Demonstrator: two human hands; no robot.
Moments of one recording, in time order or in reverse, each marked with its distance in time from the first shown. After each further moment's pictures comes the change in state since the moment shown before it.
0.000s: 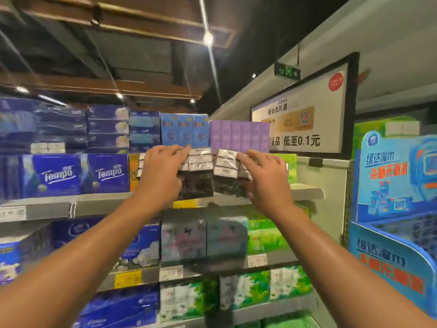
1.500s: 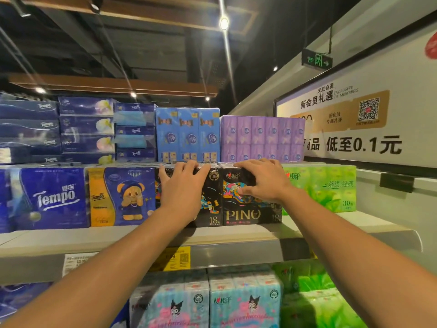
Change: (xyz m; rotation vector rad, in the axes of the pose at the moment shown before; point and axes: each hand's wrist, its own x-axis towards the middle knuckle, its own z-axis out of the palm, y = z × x) left_hand 0.145 -0.067 0.242 0.319 -0.182 -0.139; right_hand 0.119 0.145 0.291 0.090 -0.549 -0.019
